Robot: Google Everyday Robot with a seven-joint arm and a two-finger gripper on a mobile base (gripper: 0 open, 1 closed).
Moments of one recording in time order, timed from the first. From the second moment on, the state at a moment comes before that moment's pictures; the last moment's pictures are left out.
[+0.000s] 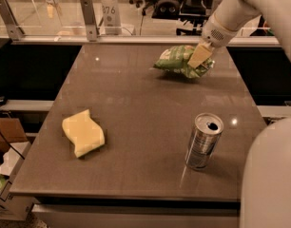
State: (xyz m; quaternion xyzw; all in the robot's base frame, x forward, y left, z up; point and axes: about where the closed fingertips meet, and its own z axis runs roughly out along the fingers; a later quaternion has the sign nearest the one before) arm 0.708 -0.162 0.879 -0.50 0.83 0.07 0.22
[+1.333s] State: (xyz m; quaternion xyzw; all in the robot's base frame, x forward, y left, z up) arm 0.548 -0.197 0.912 -0.54 0.82 0.08 0.18
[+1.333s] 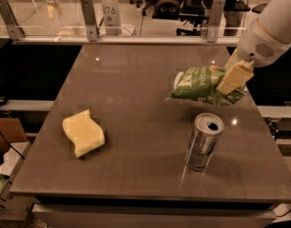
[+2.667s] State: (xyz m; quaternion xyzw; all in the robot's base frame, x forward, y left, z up) arm 0.474 -0.199 0.890 -0.56 0.80 0.12 0.15
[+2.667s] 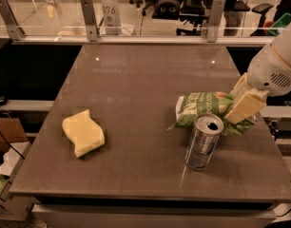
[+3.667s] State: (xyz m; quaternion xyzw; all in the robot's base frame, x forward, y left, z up) arm 0.466 -0.195 0.885 -0.57 0.80 0.12 0.15
